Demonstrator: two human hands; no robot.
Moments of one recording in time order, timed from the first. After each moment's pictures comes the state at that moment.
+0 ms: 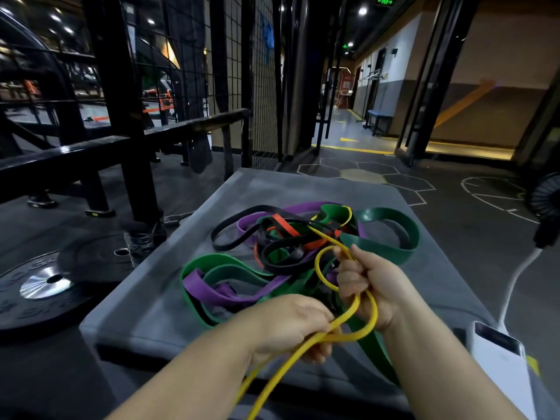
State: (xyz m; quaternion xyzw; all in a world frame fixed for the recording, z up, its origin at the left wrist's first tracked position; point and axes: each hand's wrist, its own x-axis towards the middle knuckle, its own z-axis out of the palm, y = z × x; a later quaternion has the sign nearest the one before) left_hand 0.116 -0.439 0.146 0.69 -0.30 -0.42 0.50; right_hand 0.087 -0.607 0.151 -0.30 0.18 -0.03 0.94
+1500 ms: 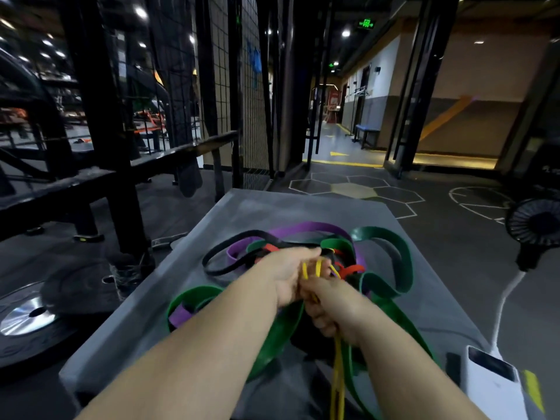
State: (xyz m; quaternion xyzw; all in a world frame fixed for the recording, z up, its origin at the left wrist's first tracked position) left_hand 0.193 -0.509 0.188 0.57 -0.08 -0.44 0.69; right_hand 0.111 -0.584 0.169 -0.75 0.21 0.04 0.63
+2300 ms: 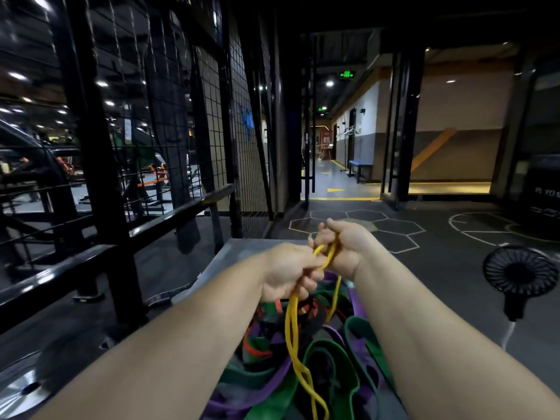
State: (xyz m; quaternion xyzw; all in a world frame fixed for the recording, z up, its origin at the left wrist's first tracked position) left_hand 0.201 -0.521 0.296 0.68 -0.32 -0.40 0.53; right_hand 0.175 -0.652 0.305 -0.33 0.13 -0.10 0.93
